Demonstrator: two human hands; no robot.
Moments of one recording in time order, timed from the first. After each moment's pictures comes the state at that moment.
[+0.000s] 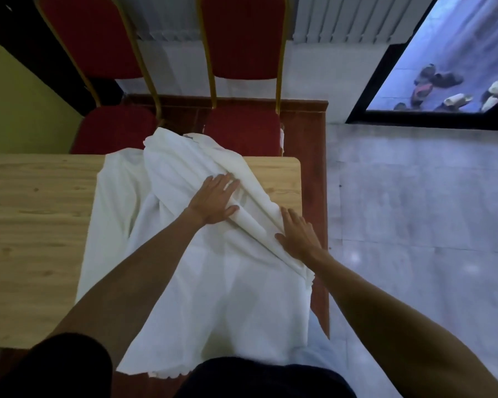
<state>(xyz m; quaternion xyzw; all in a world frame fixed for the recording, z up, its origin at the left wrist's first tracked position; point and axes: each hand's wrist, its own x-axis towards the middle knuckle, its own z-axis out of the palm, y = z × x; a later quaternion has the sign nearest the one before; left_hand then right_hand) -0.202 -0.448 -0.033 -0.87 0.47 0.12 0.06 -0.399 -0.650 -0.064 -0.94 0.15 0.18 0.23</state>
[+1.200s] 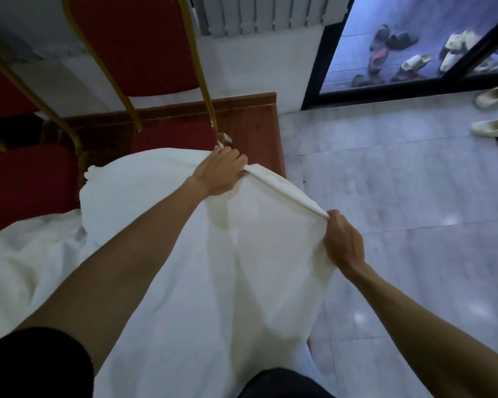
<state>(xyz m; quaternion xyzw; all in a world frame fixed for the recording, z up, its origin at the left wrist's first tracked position) -0.089 -0.796 -0.070 -0.78 0.63 0.02 0.06 -0.419 -0.945 -0.096 -0.89 0.39 0.04 0.24</state>
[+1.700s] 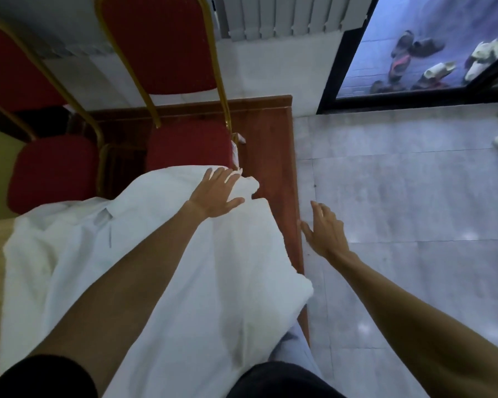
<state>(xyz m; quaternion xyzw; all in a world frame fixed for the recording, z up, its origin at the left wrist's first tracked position) -0.129 -0.739 -0.070 -0.86 0.48 0.17 0.05 -0.380 -0.944 -0.112 -0.89 0.32 0.14 0.28</state>
